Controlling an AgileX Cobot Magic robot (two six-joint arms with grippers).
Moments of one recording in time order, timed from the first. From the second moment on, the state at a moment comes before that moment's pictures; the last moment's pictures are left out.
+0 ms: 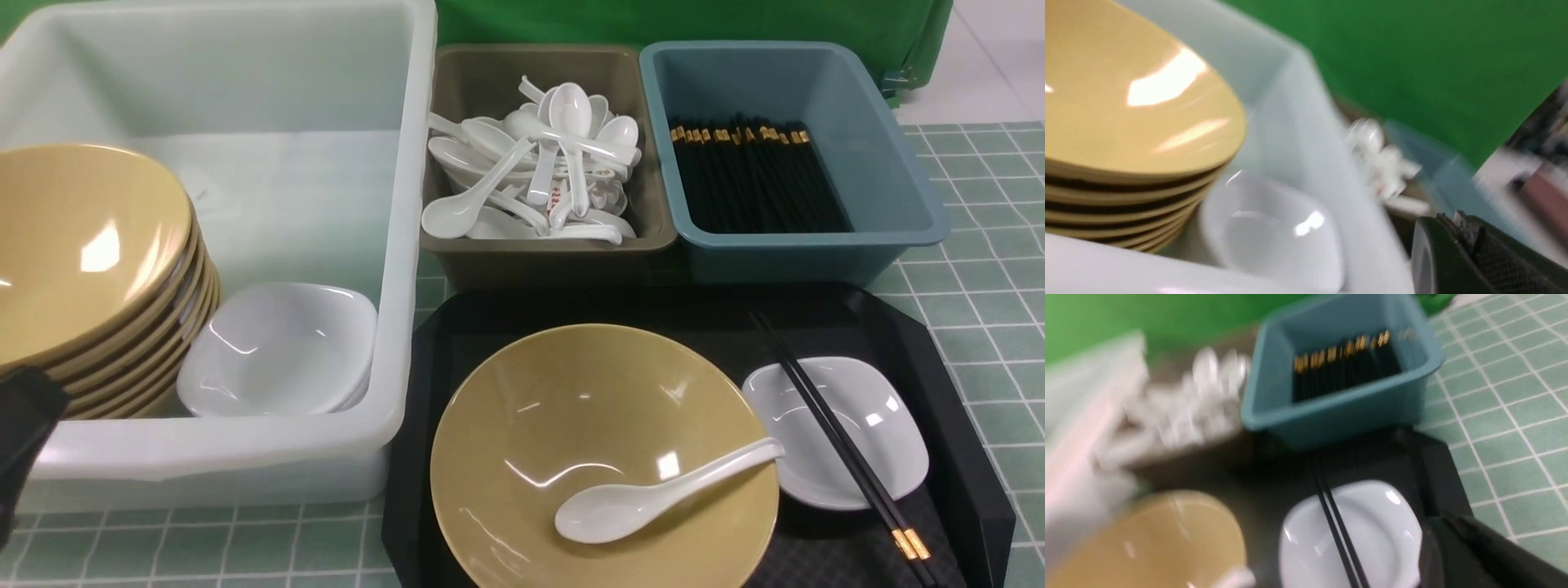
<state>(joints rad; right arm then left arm) 0.08 0.34 -0.38 0.14 0.51 0.18 -0.01 0.30 -0.47 -0.41 0.56 -0.06</state>
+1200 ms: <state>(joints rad) 0.33 1.57 -1.09 0.05 1.00 -0.18 -0.60 1.33 -1.24 -0.14 0.92 0.29</state>
